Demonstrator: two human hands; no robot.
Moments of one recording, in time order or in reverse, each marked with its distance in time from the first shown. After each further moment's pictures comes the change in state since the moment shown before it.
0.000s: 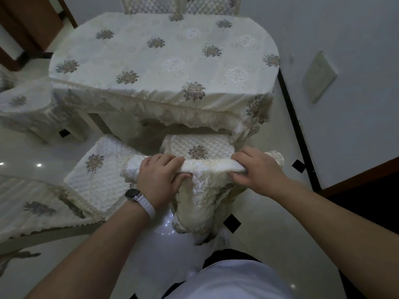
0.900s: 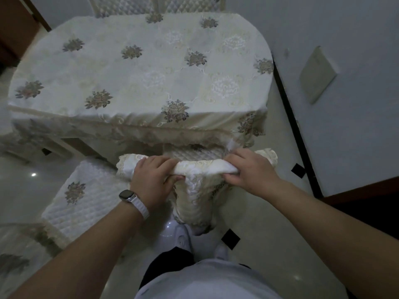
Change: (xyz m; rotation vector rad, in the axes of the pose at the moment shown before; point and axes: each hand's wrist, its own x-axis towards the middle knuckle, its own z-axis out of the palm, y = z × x) left_hand 0.159 -0.033 0.077 -0.030 -0.092 0.047; right_hand 0.110 0.131 0.016 -0.008 -0.060 0.075
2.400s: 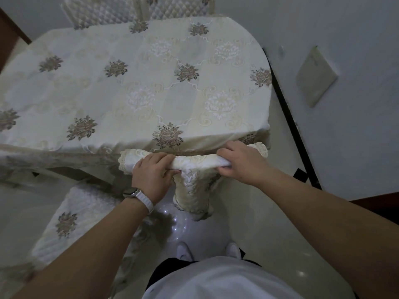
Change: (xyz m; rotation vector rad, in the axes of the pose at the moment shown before) left_hand 0.132 -0.058 0.048 -0.002 -0.129 -0.139; right_hand 0.127 0.075 0.019 -0.051 -0.120 0.091
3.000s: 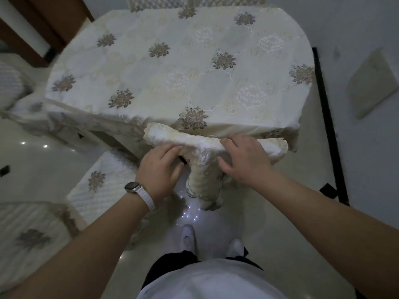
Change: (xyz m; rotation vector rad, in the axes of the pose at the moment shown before) left_hand -0.073 0.037 -0.034 0.066 0.063 -0.098; right_hand -0.018 -0.039 -0.006 -0.020 0.122 -0.141
